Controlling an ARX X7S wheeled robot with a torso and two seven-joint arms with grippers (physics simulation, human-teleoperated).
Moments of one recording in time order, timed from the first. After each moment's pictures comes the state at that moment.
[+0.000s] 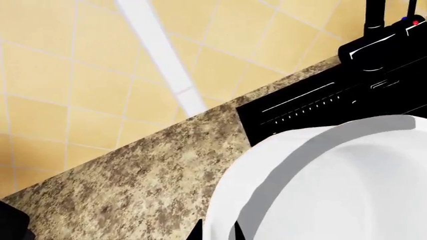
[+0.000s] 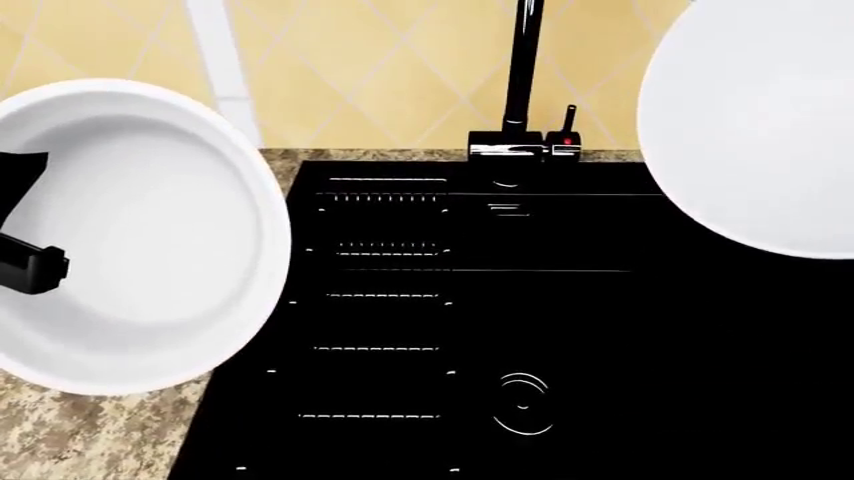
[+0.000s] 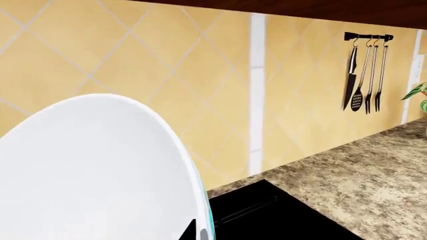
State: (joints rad) left arm -2.16 -1.15 1.10 0.28 -2.64 -1.33 -1.31; right arm 1.96 1.44 -1.29 -0.70 1.98 0.42 1.46
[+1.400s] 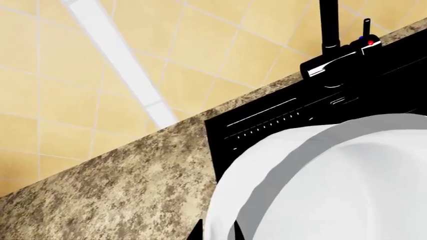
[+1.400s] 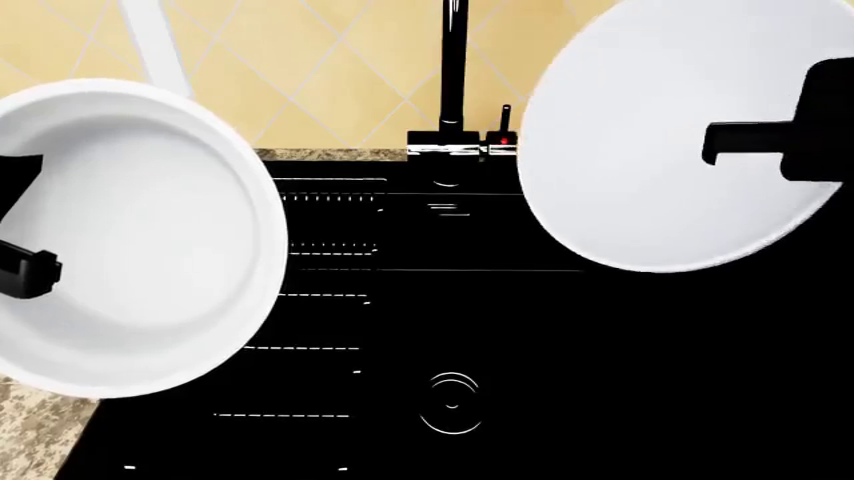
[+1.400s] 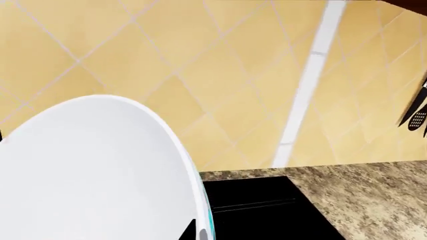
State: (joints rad) left arm -2.15 -1.16 1.09 0.29 -2.64 -1.34 -1.30; right arm 2.04 1.10 -1.33 -0.53 2.17 0.62 1.52
